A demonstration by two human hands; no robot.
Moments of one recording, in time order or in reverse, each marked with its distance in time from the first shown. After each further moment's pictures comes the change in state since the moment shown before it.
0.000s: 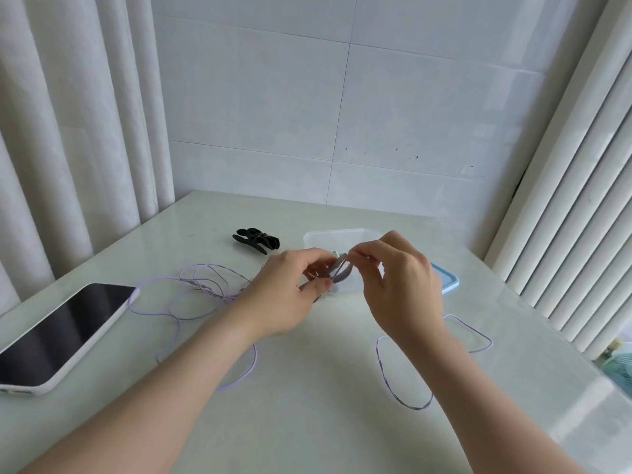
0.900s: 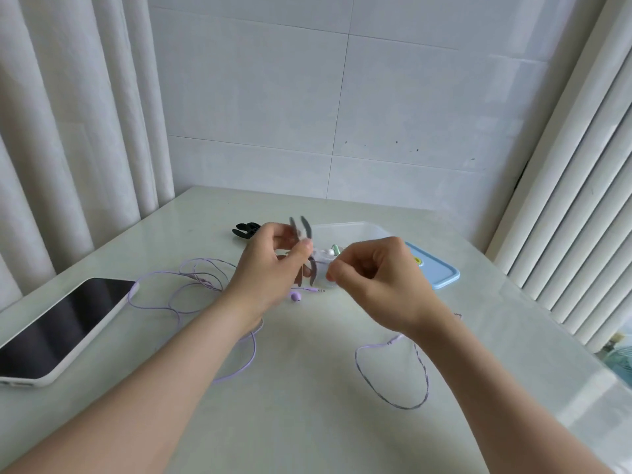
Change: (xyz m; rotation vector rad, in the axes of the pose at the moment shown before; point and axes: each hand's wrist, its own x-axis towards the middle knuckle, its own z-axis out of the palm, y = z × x) left_hand 0.002 -0.004 -0.003 -0.474 0.290 -0.267; right_hand 0.004 -0.019 -0.023 0.505 -0.452 0.105
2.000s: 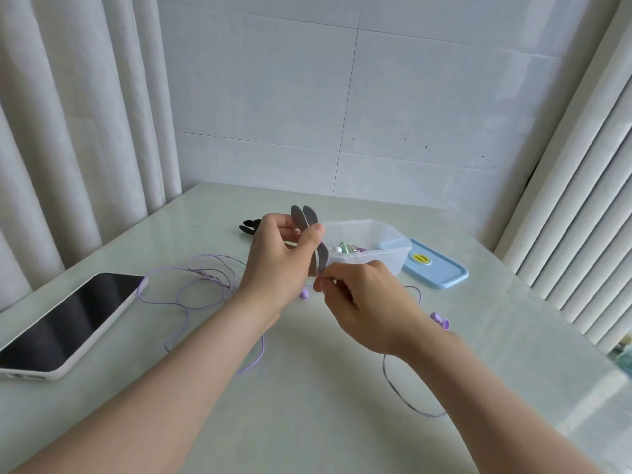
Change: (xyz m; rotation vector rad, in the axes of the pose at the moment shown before) left_hand -0.007 0.015 0.010 -0.058 0.115 -0.050; right_hand -0.004 0.017 0.029 -0.418 -0.128 -0.207
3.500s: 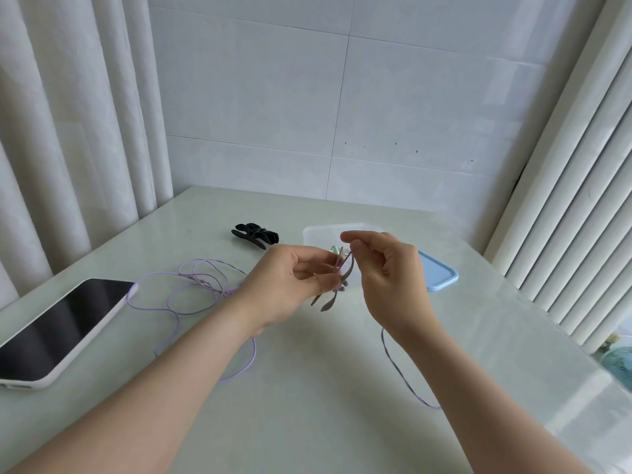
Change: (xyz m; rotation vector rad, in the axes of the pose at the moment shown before) left_hand 0.001 -0.011 -0.005 0.091 -0.485 0.043; right_hand 0.010 0.016 -0.007 0.377 0.472 0.296
